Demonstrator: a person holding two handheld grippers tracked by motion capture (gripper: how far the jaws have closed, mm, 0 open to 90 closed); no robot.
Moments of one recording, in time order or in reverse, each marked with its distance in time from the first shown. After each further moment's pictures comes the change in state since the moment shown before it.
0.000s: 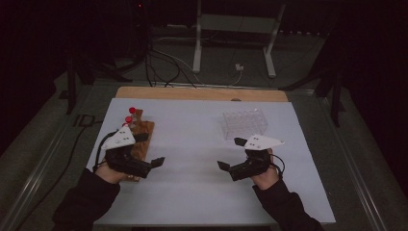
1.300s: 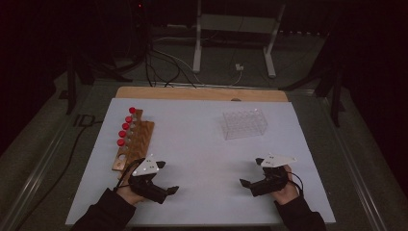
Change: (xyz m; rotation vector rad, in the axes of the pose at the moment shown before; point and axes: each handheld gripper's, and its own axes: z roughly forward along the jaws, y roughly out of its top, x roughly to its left) left arm -0.028 -0.074 0.050 0.143 -0.062 0.009; right arm -0.029 -0.089 -0.027 0.203 -0.084 0.050
